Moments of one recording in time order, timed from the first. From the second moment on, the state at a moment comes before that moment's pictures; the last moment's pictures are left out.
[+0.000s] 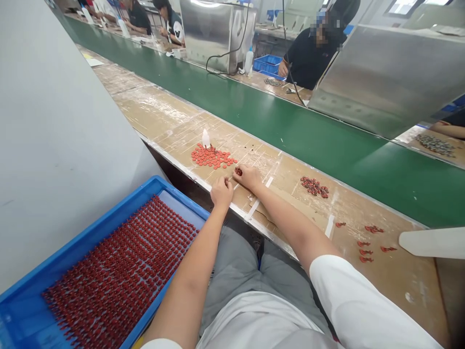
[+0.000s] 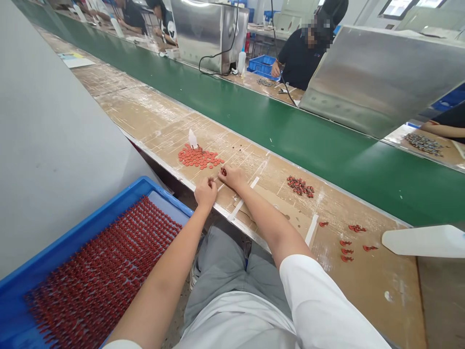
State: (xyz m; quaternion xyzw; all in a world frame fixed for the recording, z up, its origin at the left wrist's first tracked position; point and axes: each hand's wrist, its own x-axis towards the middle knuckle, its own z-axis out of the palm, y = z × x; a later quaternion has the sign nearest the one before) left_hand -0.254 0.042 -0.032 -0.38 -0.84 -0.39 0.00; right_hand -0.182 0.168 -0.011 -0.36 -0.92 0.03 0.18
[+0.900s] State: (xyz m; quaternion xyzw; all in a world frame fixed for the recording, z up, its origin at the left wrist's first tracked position) left_hand -0.255 0.041 -0.031 -0.36 -0.82 -0.45 -0.03; right_hand -0.113 0.162 0.013 -0.44 -0.83 0.23 0.25
